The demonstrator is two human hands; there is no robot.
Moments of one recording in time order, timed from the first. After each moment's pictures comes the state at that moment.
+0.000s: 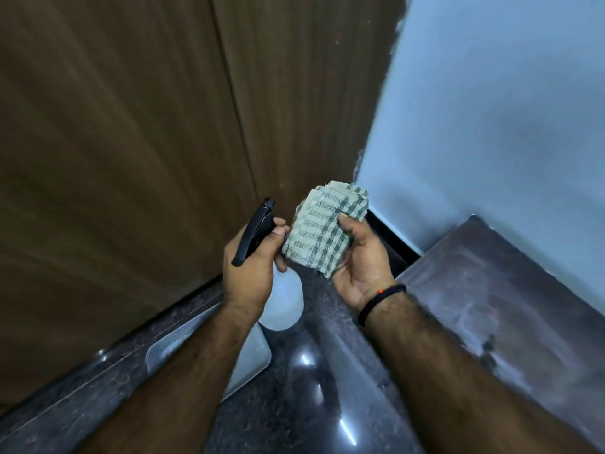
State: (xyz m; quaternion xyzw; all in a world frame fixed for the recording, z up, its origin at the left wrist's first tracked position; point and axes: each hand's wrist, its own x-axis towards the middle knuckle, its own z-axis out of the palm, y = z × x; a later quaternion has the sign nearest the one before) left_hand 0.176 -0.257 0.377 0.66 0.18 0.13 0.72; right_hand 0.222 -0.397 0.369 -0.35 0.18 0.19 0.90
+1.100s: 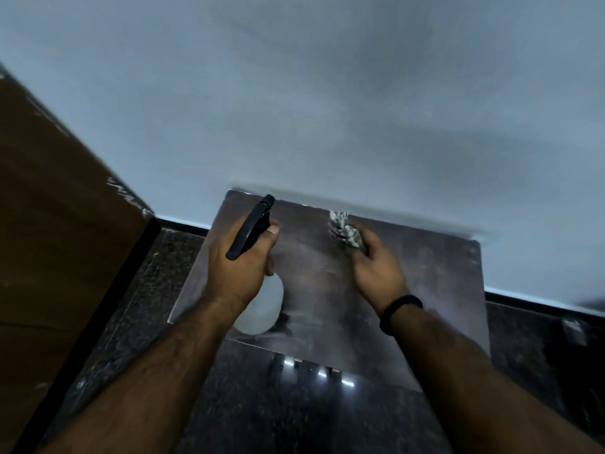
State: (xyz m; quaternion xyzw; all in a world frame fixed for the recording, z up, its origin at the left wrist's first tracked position) left_hand 0.209 -0.642 0.371 0.79 -0.09 -0.12 0.60; right_hand 0.113 -0.819 0.325 -0.73 0.32 -0.12 0.59
